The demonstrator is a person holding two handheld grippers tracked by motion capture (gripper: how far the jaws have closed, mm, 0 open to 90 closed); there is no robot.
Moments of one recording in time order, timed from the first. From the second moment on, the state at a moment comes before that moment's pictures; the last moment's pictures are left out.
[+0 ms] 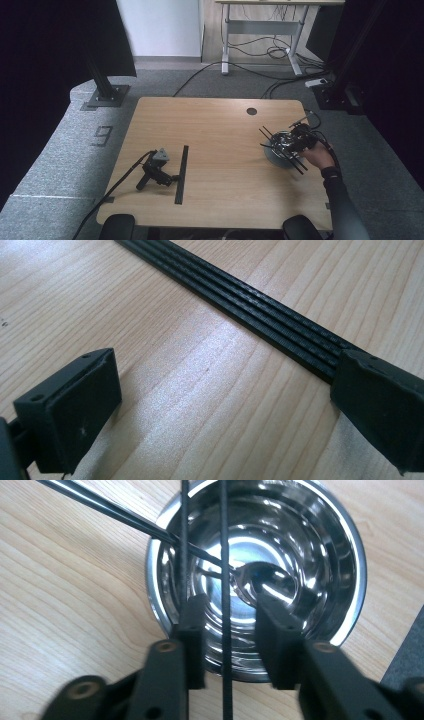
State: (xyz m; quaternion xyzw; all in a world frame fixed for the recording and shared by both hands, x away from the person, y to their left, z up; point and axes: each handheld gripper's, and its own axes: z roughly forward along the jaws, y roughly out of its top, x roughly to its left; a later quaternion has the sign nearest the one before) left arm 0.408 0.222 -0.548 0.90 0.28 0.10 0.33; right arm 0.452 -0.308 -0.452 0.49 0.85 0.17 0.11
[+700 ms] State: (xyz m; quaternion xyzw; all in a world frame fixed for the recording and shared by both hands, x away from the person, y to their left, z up) left arm 0.408 0.222 -0.548 0.90 0.28 0.10 0.33; right arm 0.417 -0.298 -0.455 0.52 0.78 0.28 0.20
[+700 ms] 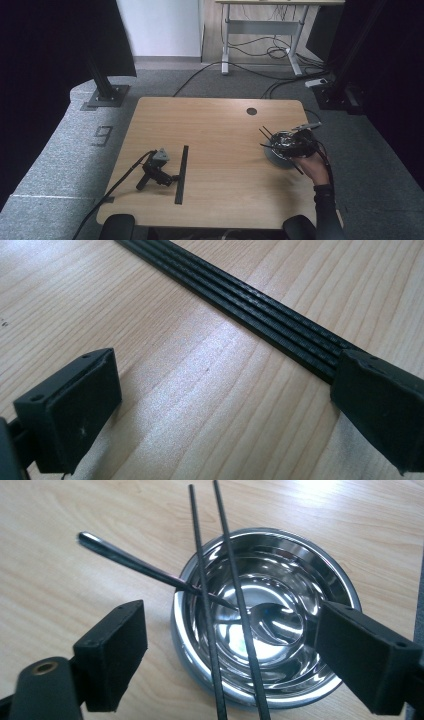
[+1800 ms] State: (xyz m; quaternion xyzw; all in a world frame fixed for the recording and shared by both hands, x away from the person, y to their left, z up) left arm 0.408 0.222 -0.548 0.90 0.28 0.10 0.33; right arm 0.418 -0.322 -0.495 0.56 0.75 0.25 0.24
